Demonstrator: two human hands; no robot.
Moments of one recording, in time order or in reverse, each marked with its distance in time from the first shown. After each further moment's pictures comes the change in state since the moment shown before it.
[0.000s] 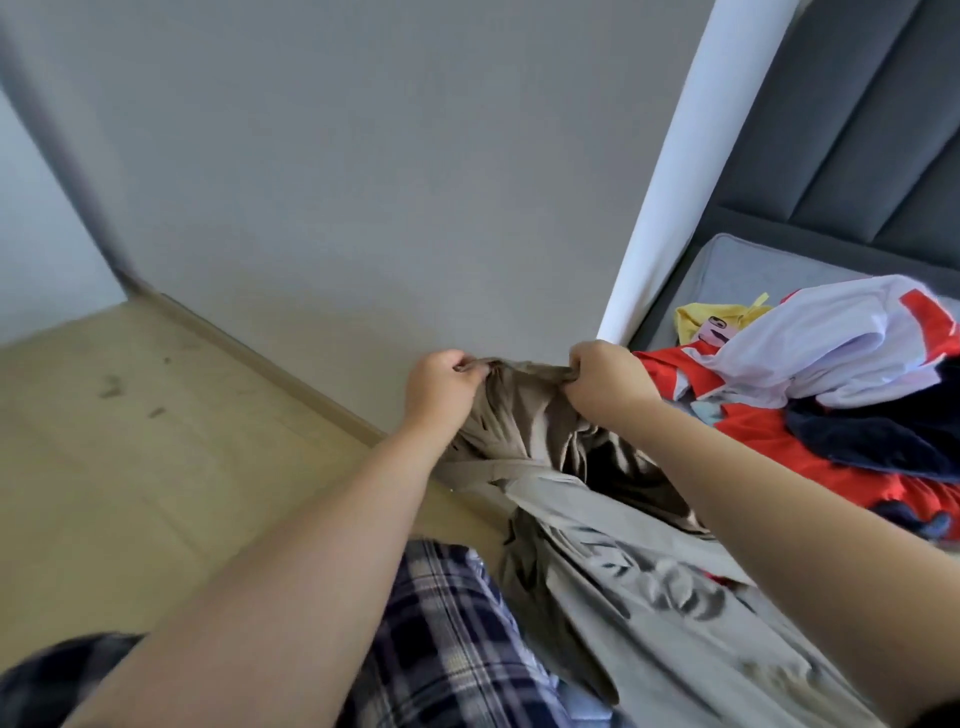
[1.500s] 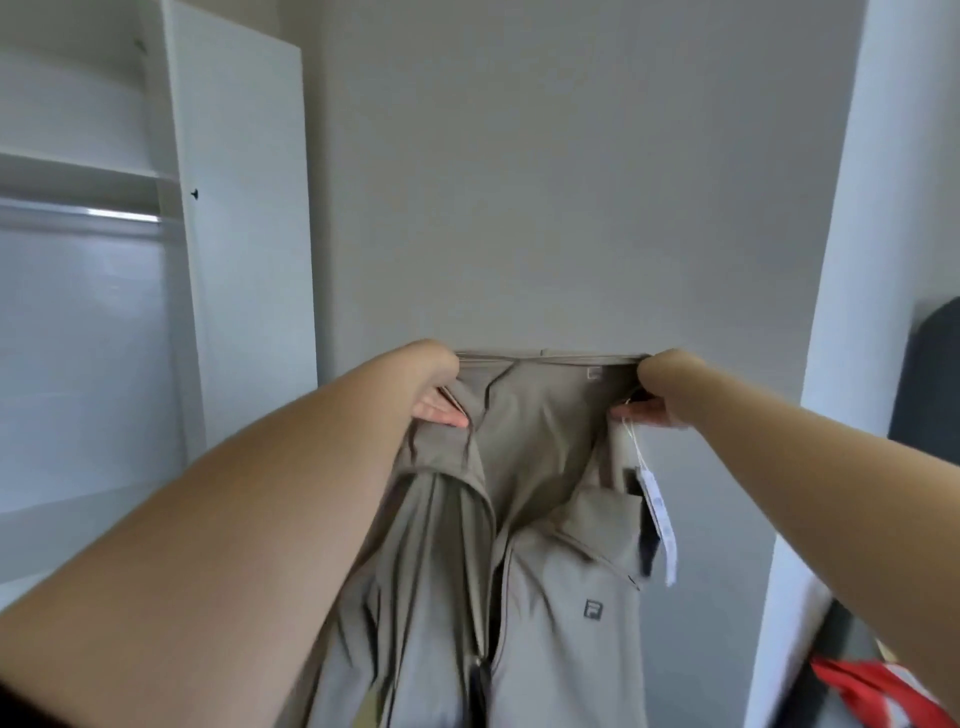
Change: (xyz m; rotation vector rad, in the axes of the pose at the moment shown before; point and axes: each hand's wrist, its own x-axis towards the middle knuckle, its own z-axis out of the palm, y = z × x) left_hand 0.031 0.195 -0.325 -0.091 -0.003 -0.299; right_hand 0.056 -0.214 -0.235 0.943 0.037 0.211
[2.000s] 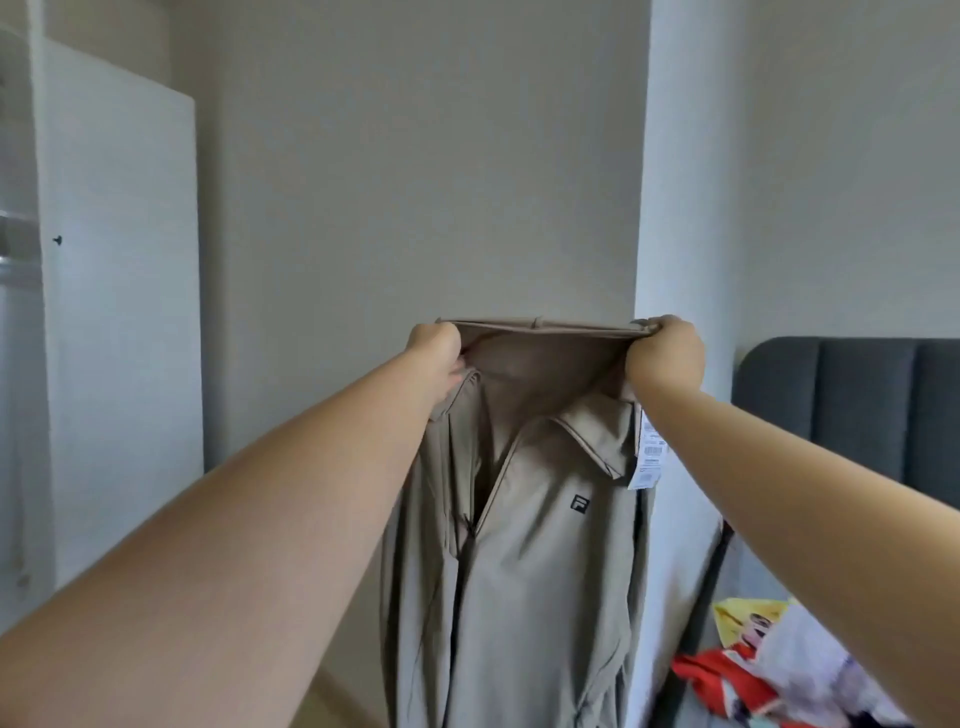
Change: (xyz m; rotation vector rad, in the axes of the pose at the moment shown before) left_hand -0.073 0.109 0.103 -0.603 0.057 0.335; right_hand -0.055 -0.023 -0.134 -0.055 0.641 -0.440
